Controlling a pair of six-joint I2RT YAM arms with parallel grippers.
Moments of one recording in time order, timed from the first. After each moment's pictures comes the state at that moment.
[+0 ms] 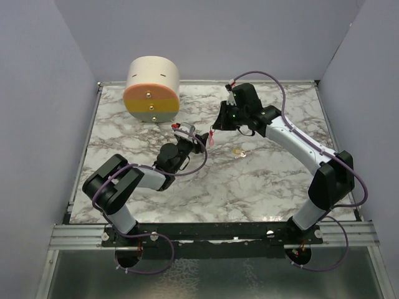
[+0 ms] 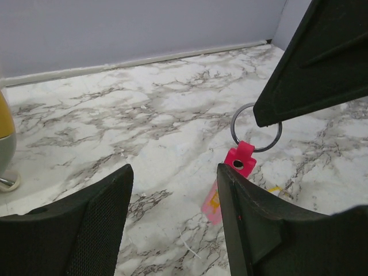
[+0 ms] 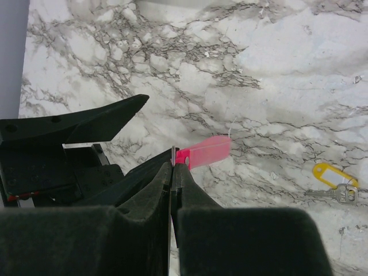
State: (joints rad) left arm -0.67 1.63 0.52 1.22 -0.13 -0.14; right arm 0.57 1.66 1.48 -0.52 -0.19 0.47
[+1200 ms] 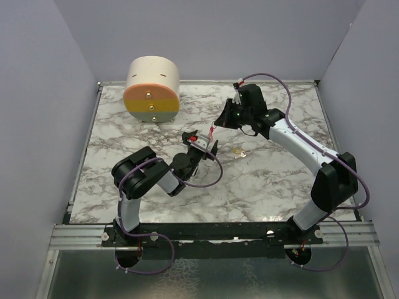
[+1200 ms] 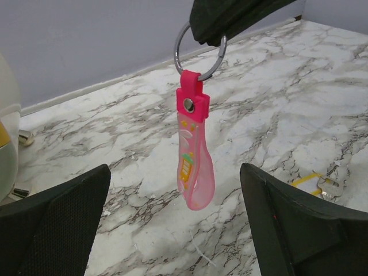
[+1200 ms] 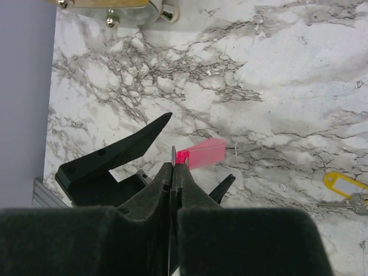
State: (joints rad) left arm -0.79 1.91 0.55 1.51 -0.29 0.13; right arm 0.53 1.63 1.39 -0.38 -0.19 0.59
